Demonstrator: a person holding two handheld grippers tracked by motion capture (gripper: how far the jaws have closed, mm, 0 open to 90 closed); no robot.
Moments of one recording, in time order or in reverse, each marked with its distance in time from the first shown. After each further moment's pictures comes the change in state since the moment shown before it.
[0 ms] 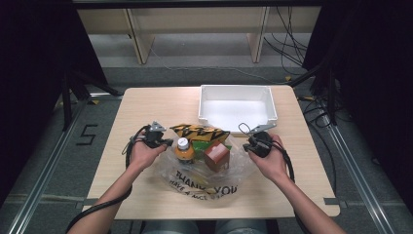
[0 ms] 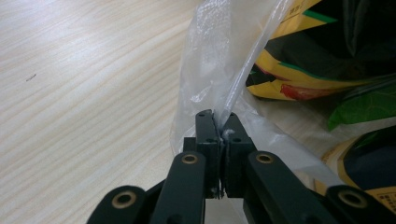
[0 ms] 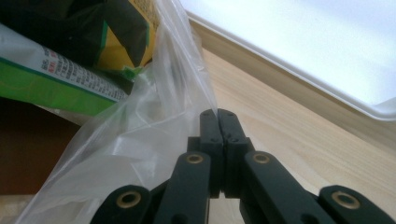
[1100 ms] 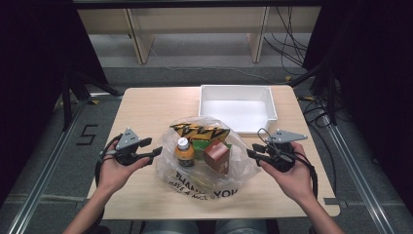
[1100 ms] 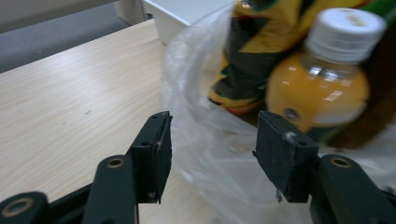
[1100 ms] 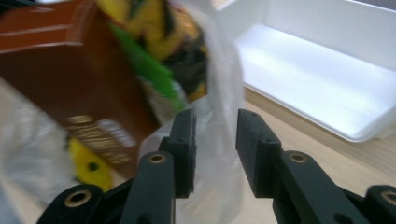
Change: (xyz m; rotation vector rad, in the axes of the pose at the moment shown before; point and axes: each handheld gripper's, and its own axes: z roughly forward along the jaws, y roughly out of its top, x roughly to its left) left arm -0.036 -0.023 -0.109 -0.277 -0.008 0.009; right arm 0.027 -0.019 -0.100 -0.254 0.122 -0.071
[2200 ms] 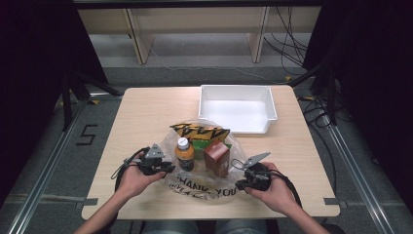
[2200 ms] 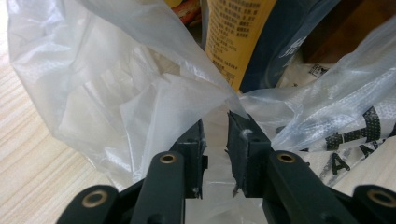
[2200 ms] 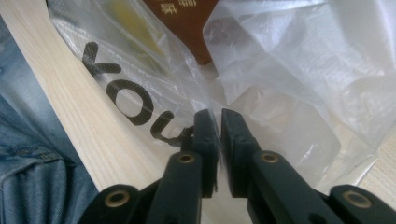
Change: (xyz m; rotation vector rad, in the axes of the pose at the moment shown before) left arm -0.021 -0.032 0.056 0.275 -0.134 0.050; right arm 0.019 -0.055 0.065 0.400 0.197 -0.074
